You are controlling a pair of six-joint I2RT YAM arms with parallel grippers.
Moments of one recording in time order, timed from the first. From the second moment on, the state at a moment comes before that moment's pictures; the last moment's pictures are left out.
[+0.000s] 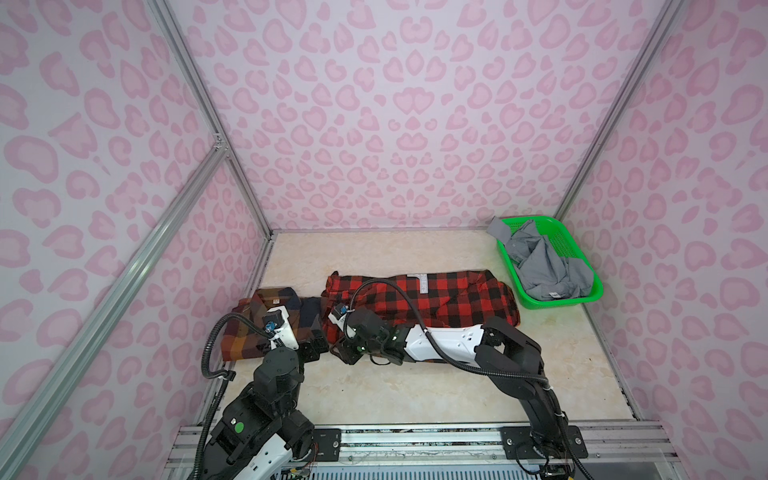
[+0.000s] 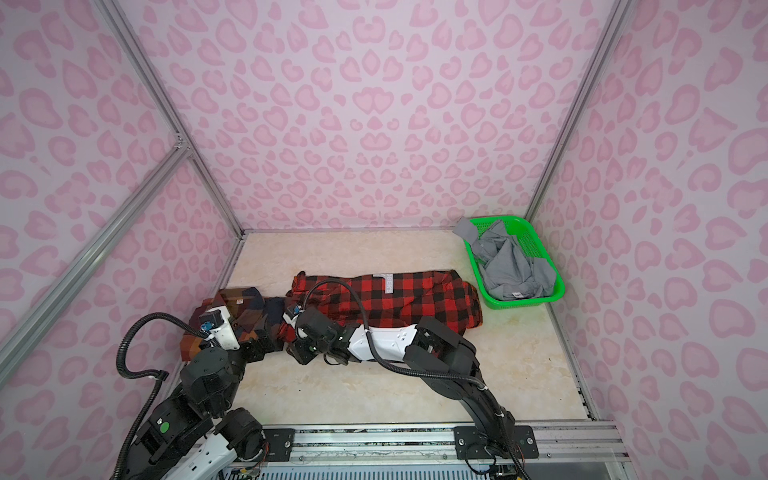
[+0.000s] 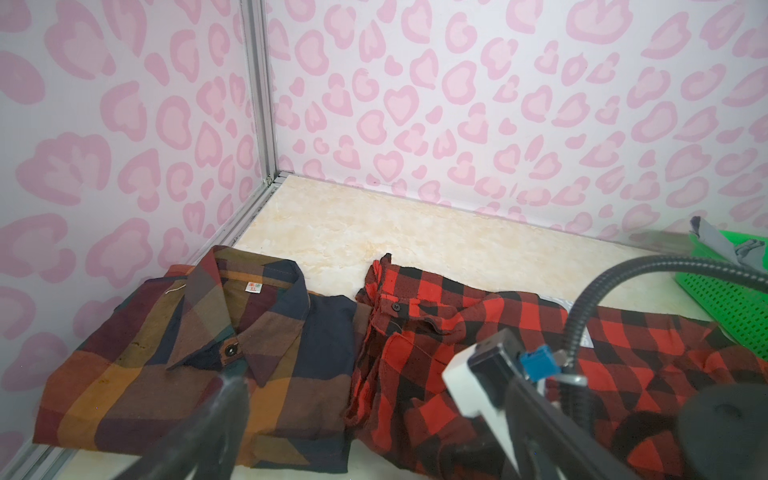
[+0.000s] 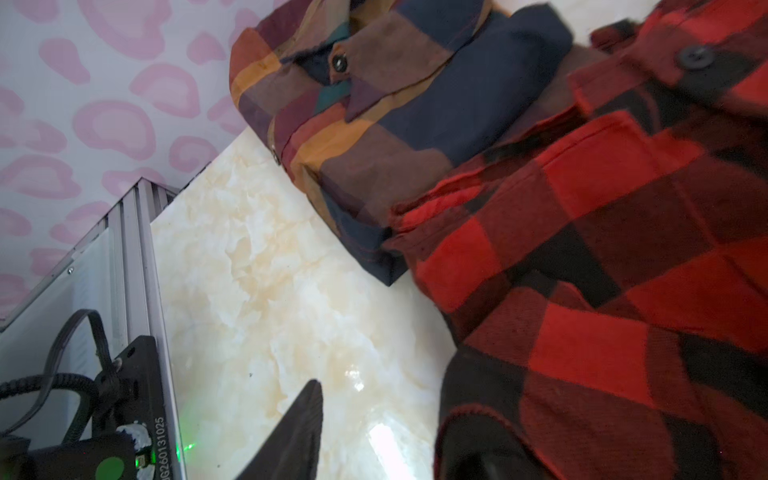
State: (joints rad) left arm -0.62 0.29 0.57 -0.59 -0.68 -0.37; right arm 1.14 2.13 1.47 -0.03 -0.13 0.39
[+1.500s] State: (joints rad) left arm -0.73 1.55 0.92 -0.59 -0.28 -0.42; right arm 0.41 0.96 0.85 -0.44 -0.11 0.43
